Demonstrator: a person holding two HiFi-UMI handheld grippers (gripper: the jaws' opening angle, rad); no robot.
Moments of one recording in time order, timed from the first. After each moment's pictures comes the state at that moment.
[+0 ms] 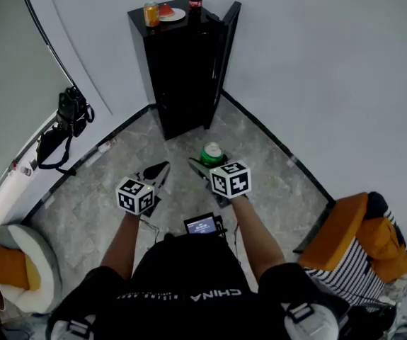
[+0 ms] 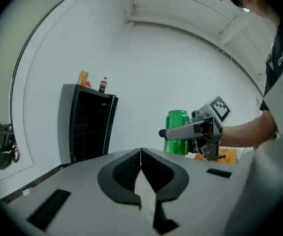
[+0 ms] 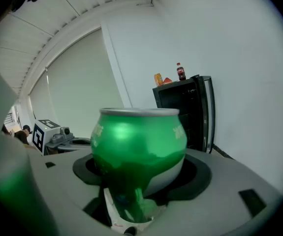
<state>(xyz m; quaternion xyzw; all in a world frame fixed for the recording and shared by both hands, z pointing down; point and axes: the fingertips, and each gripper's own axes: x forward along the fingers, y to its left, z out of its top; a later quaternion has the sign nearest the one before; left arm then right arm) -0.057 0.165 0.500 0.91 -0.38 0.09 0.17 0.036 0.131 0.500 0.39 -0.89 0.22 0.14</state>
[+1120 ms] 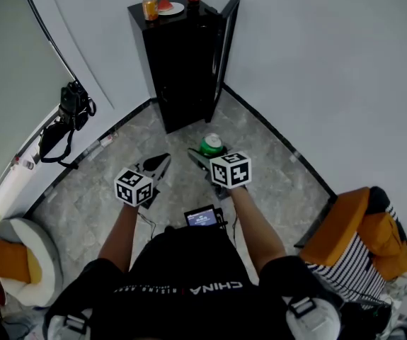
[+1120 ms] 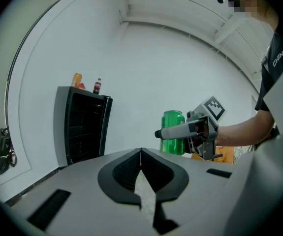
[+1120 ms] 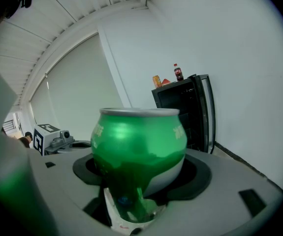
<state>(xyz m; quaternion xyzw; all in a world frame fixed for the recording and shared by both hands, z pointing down) -0.038 0.181 0.492 0.91 -0.36 0.09 0.16 0.049 0.144 0.496 0.38 -0.88 0.24 0.12</state>
